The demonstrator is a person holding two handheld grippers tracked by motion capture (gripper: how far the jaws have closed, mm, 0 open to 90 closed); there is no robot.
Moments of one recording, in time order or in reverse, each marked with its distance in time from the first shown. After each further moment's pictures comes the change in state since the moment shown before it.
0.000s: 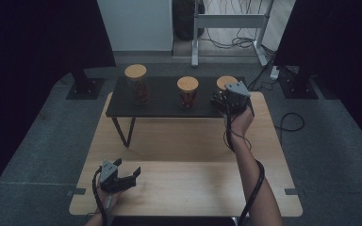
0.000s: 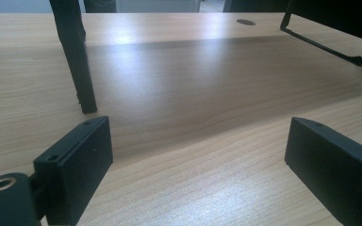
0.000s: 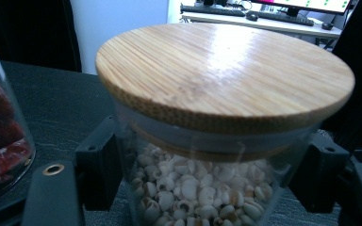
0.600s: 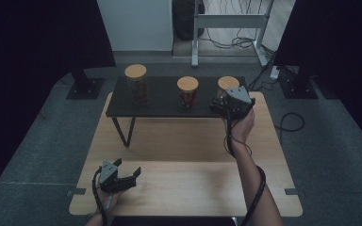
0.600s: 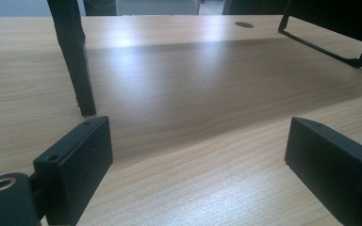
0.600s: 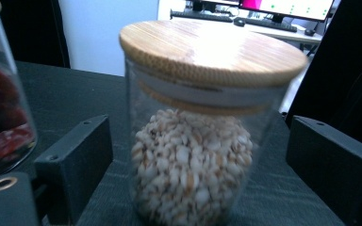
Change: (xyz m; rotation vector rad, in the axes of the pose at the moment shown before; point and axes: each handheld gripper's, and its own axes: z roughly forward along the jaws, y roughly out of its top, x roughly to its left) left arm -0.003 0.000 -0.003 -0.012 -0.001 0.001; right arm 0.010 -0.013 -0.019 -0.028 -0.050 -0.006
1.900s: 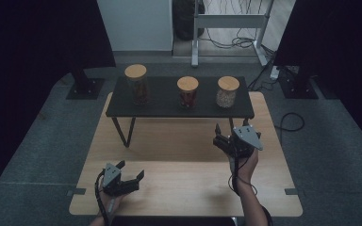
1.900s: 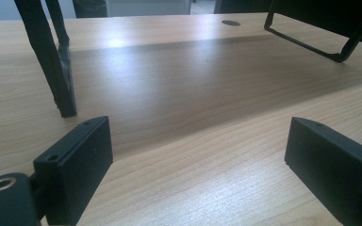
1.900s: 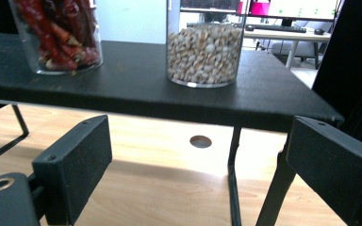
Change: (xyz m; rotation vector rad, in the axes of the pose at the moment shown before) left arm -0.010 -0.002 -0.002 0.000 -0.029 0.025; right arm -0.006 -0.085 -0.085 -0.073 0.072 0.073
